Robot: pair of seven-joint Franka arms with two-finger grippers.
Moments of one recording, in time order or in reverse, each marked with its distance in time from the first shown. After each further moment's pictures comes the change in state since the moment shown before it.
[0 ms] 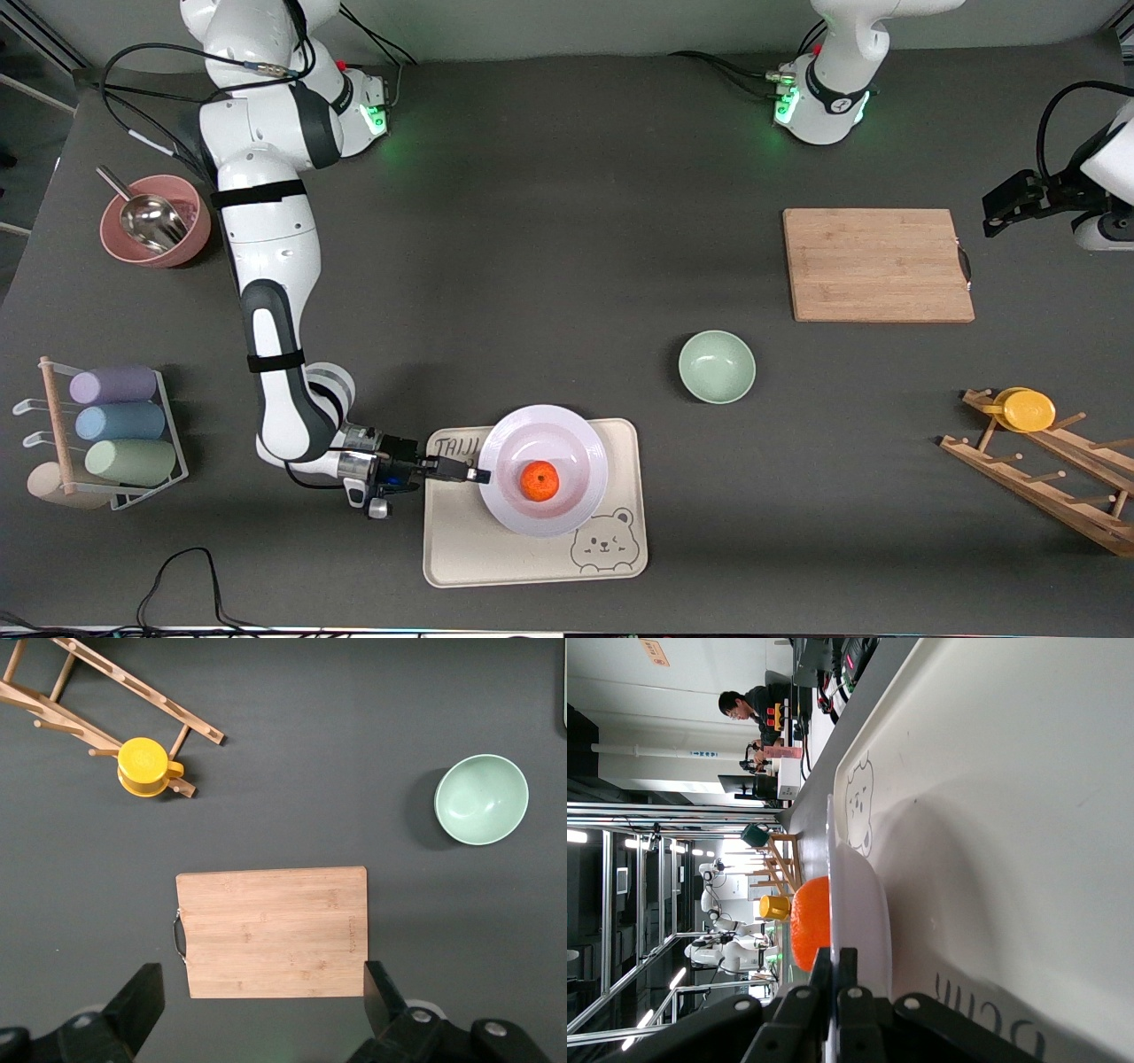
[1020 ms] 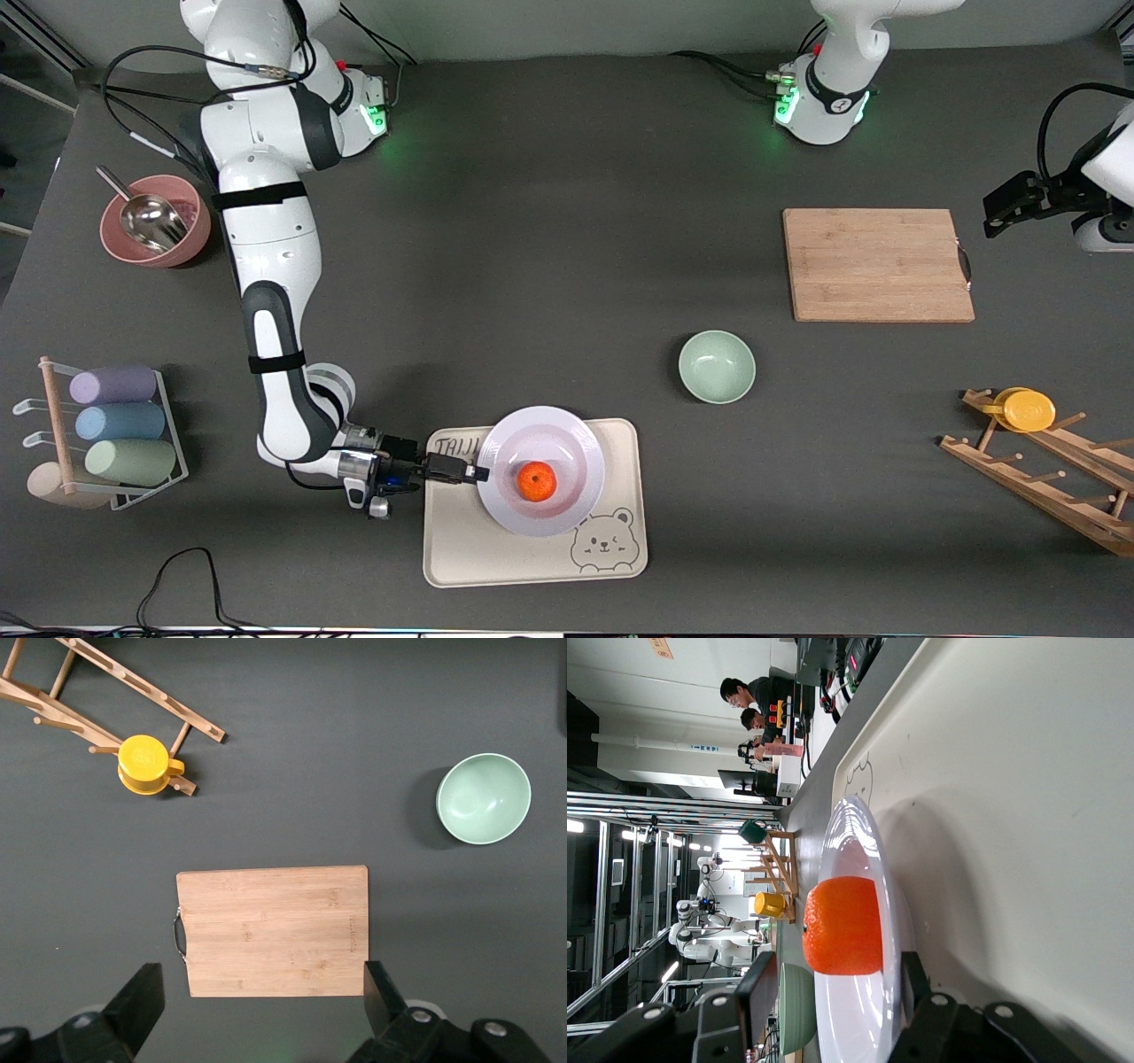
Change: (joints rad) left arm 0.001 0.001 0.003 -0.003 0.000 0.000 0.000; right arm -0.002 0.006 -0.001 0.007 -0.001 0.000 -0.031
